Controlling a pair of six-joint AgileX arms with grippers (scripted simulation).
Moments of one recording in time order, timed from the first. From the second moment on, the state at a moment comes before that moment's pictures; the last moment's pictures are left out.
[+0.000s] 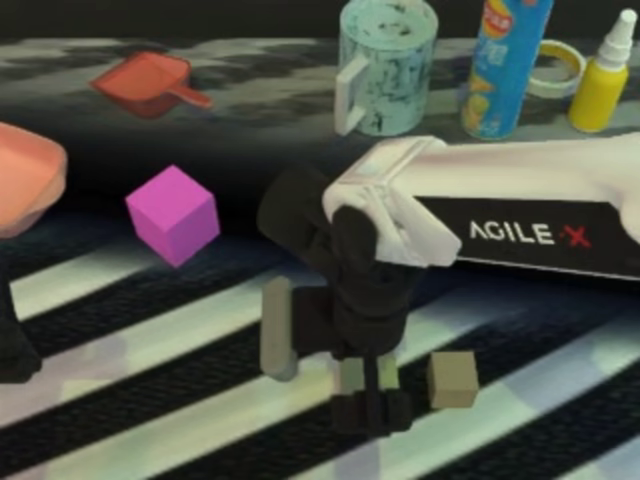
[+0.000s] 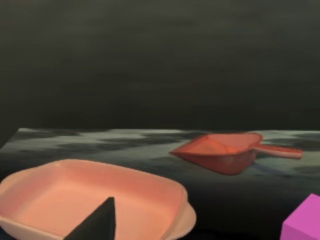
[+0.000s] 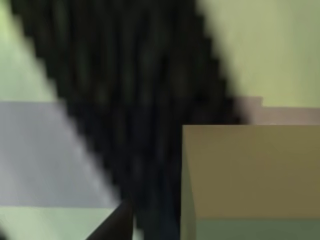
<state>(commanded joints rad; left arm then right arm) 0.00 0.00 0.00 0.00 0.00 0.00 0.85 2.10 1.47 -0.93 -0.01 -0.73</state>
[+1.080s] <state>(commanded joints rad) 0.00 0.00 0.00 0.00 0.00 0.00 0.85 2.02 1.64 -1.18 -0.01 -0.73</state>
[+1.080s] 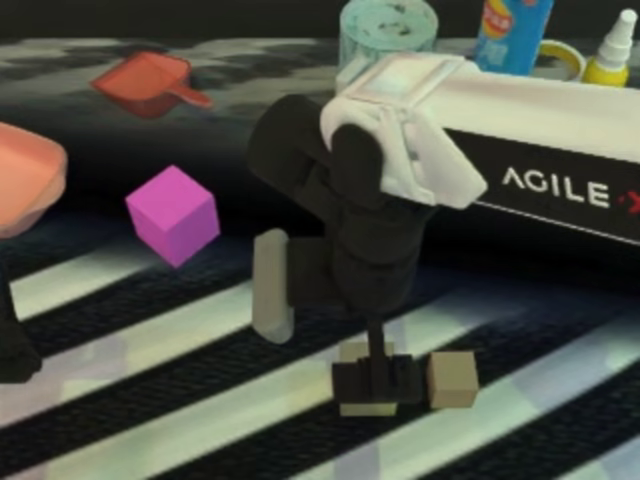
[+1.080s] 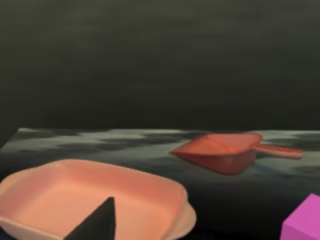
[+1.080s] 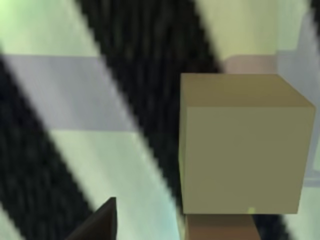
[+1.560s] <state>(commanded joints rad) -0.04 0.21 0.22 -0.15 0.01 0.05 0.75 1.84 1.49 -1.04 -0.03 -0.67</state>
